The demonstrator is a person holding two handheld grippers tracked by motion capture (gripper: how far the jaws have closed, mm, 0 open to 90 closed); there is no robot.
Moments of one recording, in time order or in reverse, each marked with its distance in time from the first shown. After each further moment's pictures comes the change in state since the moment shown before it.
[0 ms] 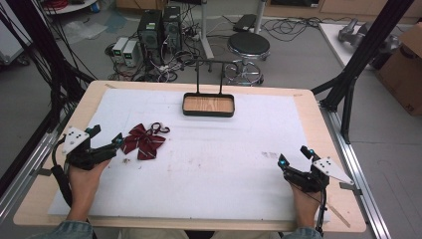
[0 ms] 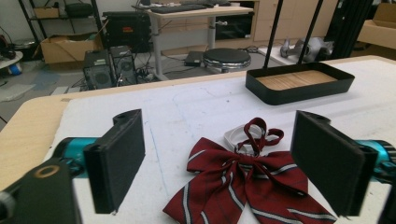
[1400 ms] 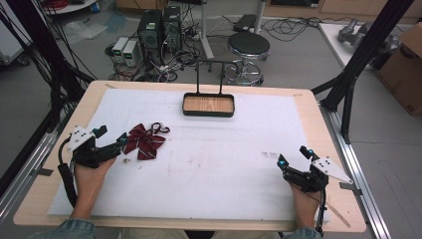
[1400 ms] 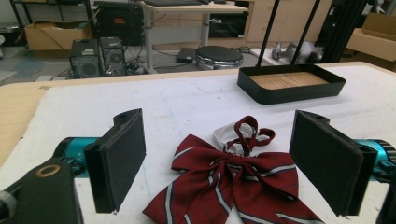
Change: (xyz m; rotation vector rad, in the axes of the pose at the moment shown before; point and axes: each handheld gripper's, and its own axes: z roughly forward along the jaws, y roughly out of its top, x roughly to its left) left arm -0.002 -0.007 0.015 0.014 -0.036 -0.066; right arm 0.000 0.000 0.002 0.011 0.002 -0.003
